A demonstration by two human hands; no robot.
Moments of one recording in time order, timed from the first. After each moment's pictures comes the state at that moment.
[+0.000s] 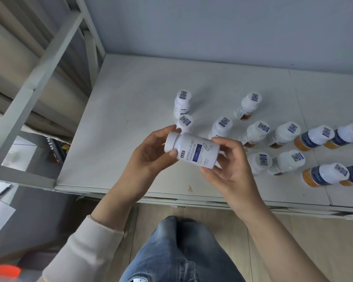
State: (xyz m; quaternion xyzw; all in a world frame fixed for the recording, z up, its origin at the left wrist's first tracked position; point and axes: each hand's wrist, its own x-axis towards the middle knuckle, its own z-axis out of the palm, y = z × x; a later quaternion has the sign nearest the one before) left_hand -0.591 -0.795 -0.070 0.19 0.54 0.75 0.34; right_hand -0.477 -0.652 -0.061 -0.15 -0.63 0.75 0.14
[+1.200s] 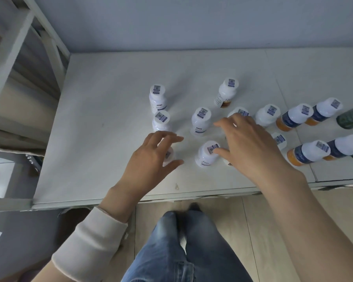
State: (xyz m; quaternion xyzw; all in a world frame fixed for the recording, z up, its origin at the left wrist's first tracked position) left_hand -0.596 -0.754 -0.101 0.48 0.83 0.27 0.04; right_hand -0.486 -0.587 -0.025 -0.22 -0.97 0.04 -0.07
